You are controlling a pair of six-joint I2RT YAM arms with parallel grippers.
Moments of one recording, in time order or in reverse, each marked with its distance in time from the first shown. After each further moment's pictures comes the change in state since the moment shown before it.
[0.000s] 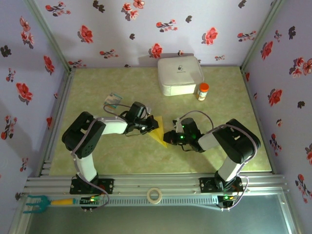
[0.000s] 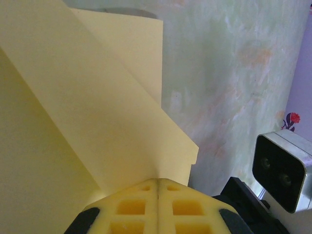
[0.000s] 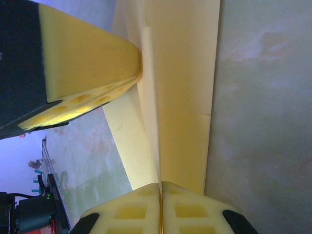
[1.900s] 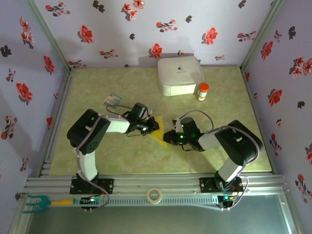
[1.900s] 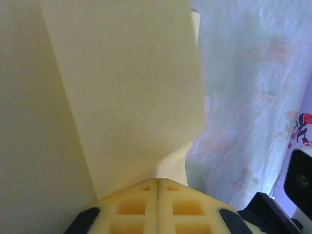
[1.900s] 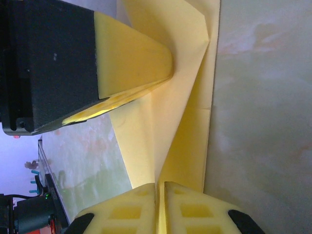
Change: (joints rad) left arm -0.001 0.071 0.025 -0.001 0.012 0.001; right arm 0.004 -0.039 0.020 -0.104 0.011 0.001
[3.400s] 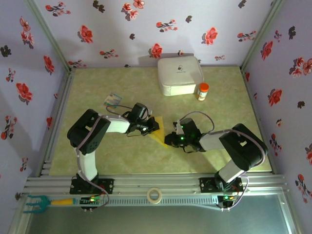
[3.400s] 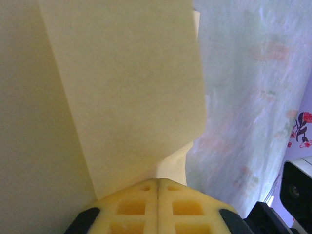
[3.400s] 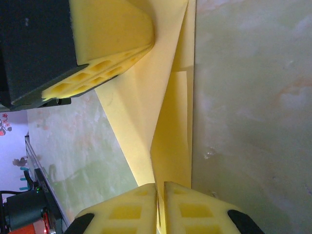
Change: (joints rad) left arm -0.001 0.001 0.000 0.001 0.004 0.000; right arm 0.018 -0.068 0.002 -0.153 0.029 -0.005
